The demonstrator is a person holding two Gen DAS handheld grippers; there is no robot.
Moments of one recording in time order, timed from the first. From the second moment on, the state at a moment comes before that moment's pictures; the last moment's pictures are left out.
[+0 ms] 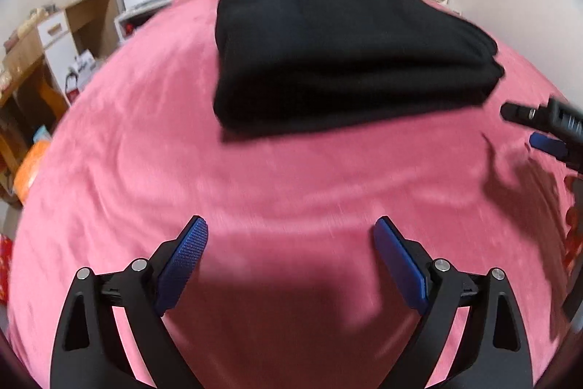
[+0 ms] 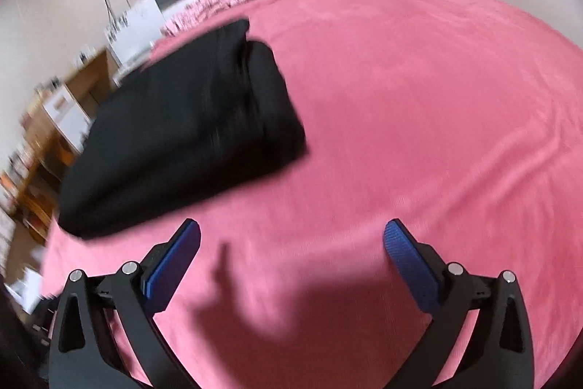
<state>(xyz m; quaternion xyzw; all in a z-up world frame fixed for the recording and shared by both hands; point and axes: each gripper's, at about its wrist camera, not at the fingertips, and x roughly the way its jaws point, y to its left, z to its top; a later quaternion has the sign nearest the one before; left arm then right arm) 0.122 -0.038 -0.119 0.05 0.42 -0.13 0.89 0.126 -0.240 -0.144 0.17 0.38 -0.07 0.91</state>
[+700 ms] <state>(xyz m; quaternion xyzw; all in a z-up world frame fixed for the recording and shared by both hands) 0.061 -0.021 -0.075 0.01 0.39 -0.06 0.92 0.063 -0.187 -0.121 0.06 0.36 -0.06 0.93</state>
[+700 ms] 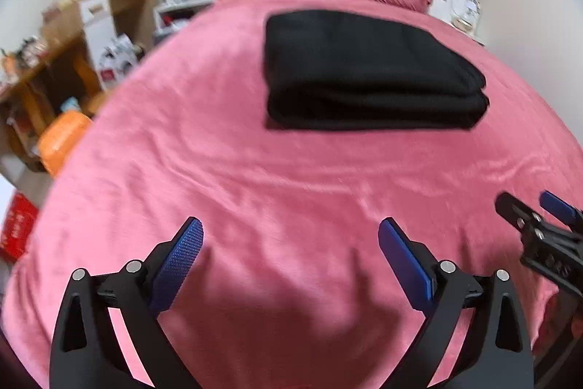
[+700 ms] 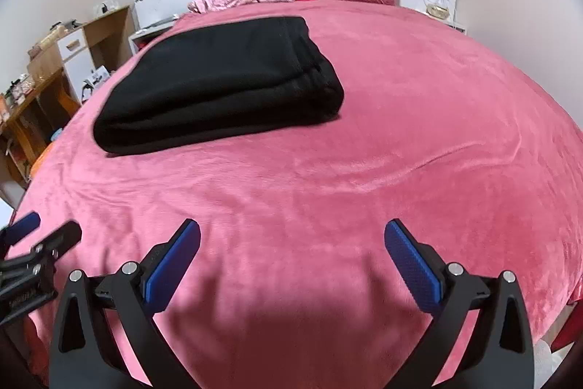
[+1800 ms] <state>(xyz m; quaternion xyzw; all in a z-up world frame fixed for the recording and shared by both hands) 0.013 -0.011 -0.032 0.01 0.32 -0.03 0.95 0.025 -0.159 -0.085 0.05 0.30 -0.06 0.95</state>
